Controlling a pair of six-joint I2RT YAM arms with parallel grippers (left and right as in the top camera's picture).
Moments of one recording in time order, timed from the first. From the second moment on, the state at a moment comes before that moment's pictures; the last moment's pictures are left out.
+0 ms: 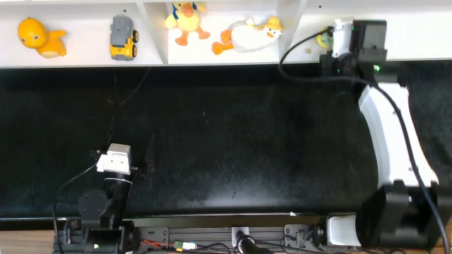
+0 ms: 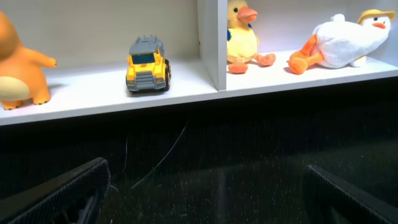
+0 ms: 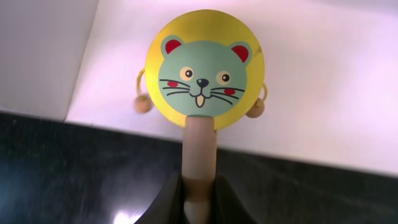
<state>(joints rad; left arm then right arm) -0.01 0.01 0.01 -0.06 0.15 0.06 -0.04 1.66 1.35 -0.64 -0.08 -0.19</state>
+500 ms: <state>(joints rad) -0.01 0.01 0.01 -0.06 0.15 0.06 0.00 1.85 1.41 -0.48 -0.13 -0.21</state>
